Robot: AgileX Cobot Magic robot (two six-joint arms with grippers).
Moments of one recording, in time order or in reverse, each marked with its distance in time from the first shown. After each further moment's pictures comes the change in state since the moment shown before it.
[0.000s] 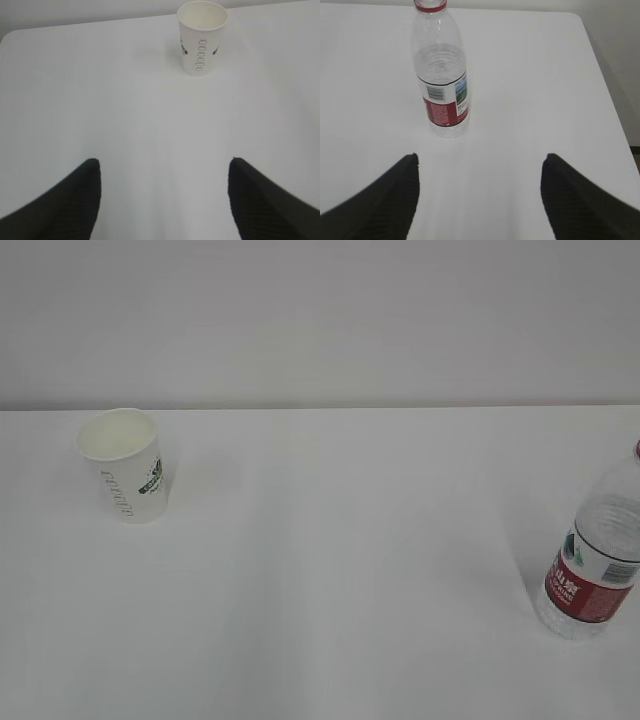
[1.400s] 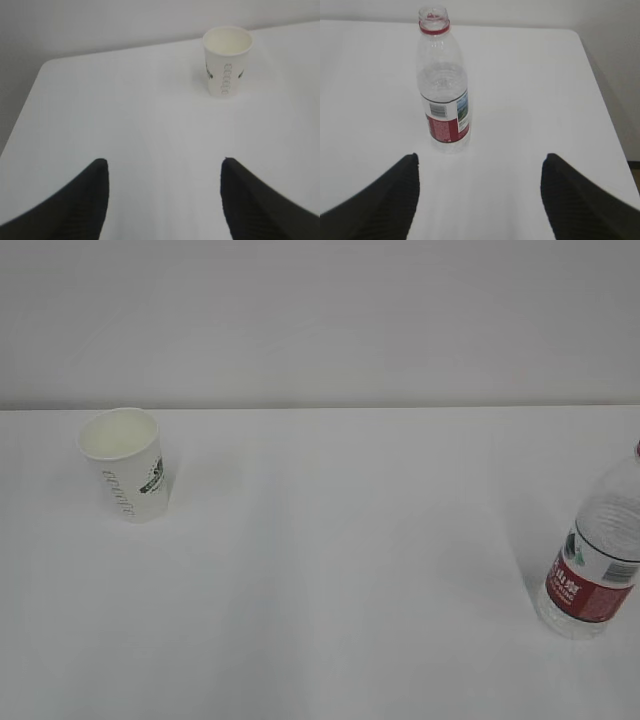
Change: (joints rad) left arm 0.000 0.000 -0.006 0.093 -0.054 0.000; right arm 0.000 0.000 -0.018 0.000 -0.028 0.000
